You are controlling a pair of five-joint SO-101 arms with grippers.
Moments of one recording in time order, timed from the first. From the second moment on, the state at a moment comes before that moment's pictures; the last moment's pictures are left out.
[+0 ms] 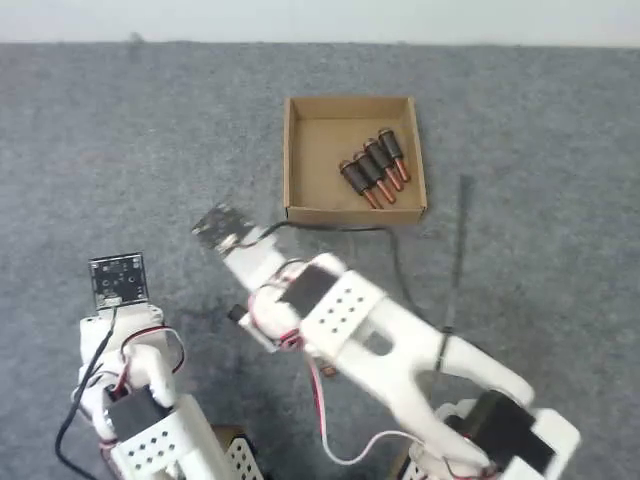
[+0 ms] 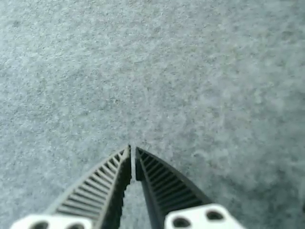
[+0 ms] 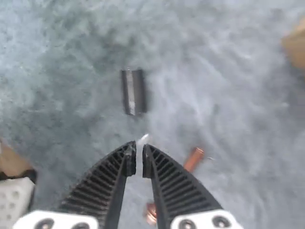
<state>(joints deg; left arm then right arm) -36.6 -103.2 96.7 61.4 -14.9 -58.5 -9.1 26.5 60.4 -3.6</state>
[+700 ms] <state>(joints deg) -36.8 -103.2 96.7 61.4 -15.0 -62.2 1.8 25.4 53.2 -6.7</state>
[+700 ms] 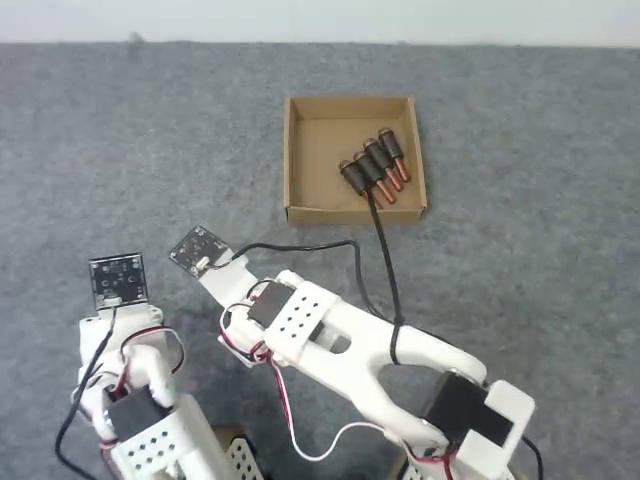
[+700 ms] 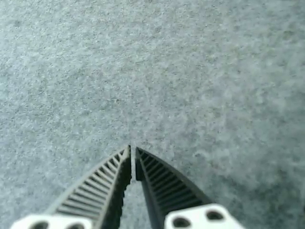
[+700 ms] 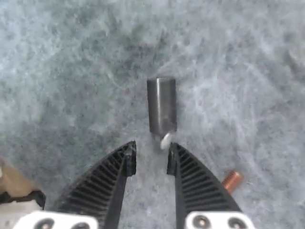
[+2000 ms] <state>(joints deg) -37.0 -103.2 96.7 61.3 -15.0 -61.0 19.0 13.0 51.1 -10.3</state>
